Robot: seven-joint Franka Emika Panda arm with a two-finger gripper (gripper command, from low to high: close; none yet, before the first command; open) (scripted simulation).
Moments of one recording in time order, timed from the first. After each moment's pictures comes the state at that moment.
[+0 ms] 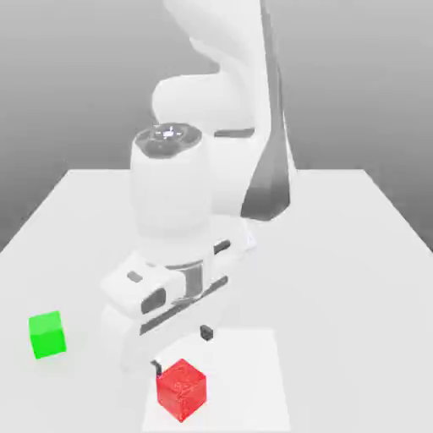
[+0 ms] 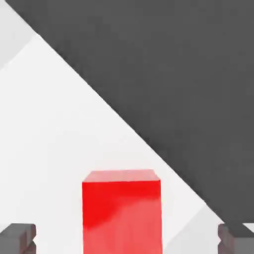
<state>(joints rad) 0.16 0.26 -0.24 -2.53 0.17 2.78 -0.26</state>
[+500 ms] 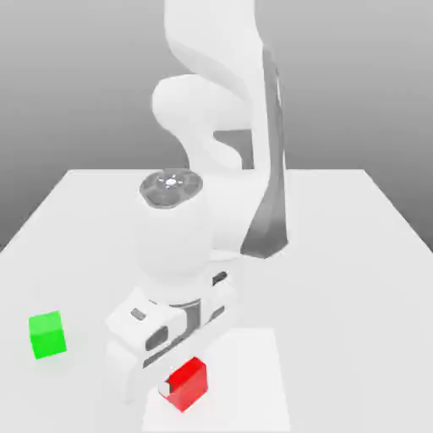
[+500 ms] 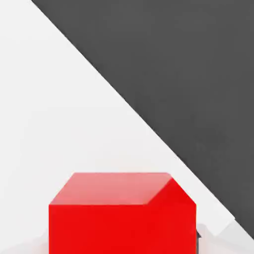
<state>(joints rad) 0.15 0.19 -0.24 -2.54 0.11 2.73 -0.22</state>
